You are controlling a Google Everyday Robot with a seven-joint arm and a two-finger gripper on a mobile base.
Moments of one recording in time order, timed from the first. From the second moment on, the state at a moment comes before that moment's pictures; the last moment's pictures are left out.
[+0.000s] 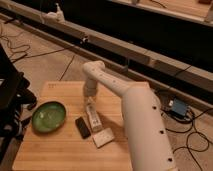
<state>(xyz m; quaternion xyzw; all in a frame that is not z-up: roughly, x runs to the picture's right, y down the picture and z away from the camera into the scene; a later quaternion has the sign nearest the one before) -0.095 0.096 0.936 -0.20 -0.40 -0.67 0.59</state>
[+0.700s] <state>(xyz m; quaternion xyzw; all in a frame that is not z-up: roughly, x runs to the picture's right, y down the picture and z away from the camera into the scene) -0.076 0.064 0.932 -0.21 -0.37 -0.66 0.63</state>
